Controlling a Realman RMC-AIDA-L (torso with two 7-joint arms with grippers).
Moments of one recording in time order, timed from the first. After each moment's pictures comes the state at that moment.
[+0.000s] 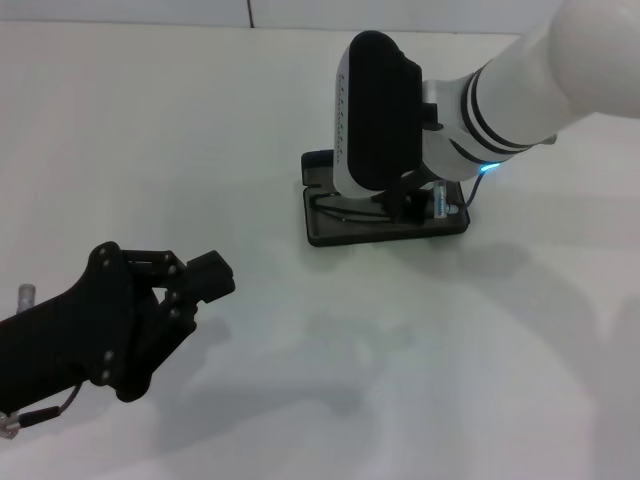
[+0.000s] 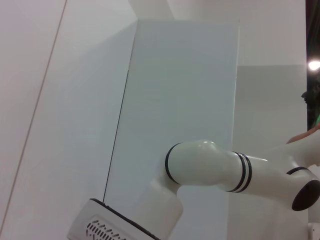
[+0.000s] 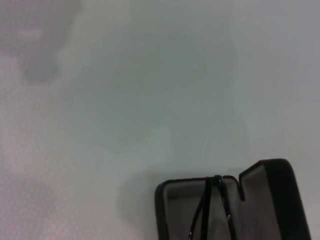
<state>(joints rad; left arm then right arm) -0.26 -1.97 1.34 0.29 1.05 1.99 -0.84 0.95 2.03 -1.98 -1.07 -2.51 -1.02 2.33</state>
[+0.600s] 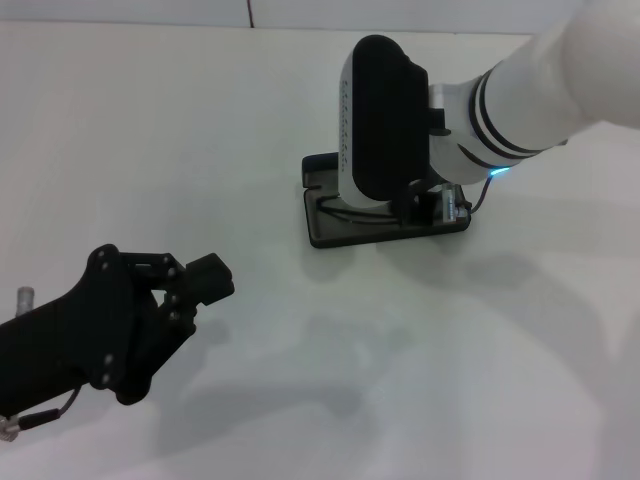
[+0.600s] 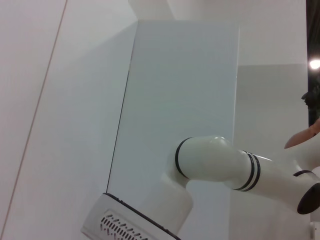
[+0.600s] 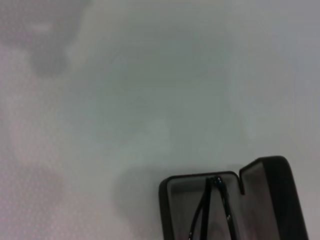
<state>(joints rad) -0.25 -1.97 1.34 0.29 1.04 1.99 -0.83 0.90 2.03 -1.99 -1.19 -2.58 -1.09 2.36</state>
